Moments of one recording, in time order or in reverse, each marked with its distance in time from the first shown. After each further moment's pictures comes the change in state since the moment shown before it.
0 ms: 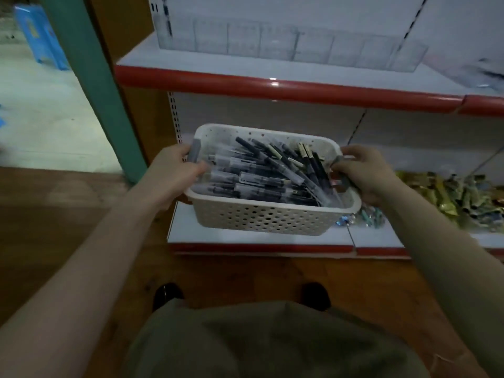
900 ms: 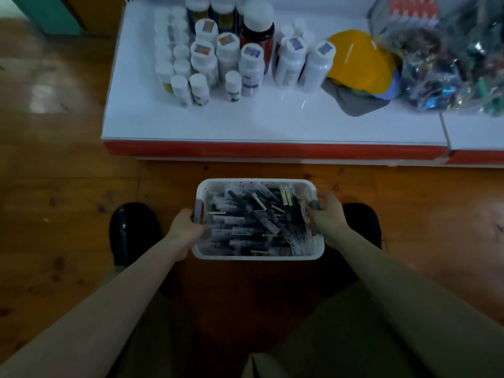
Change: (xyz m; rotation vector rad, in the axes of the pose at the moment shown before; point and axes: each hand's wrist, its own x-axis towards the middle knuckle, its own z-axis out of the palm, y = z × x) left_hand 0.015 -0.413 0.248 0.051 -0.309 -0.867; right_hand 0.048 0.438 0.203 -0.148 -0.147 0.604
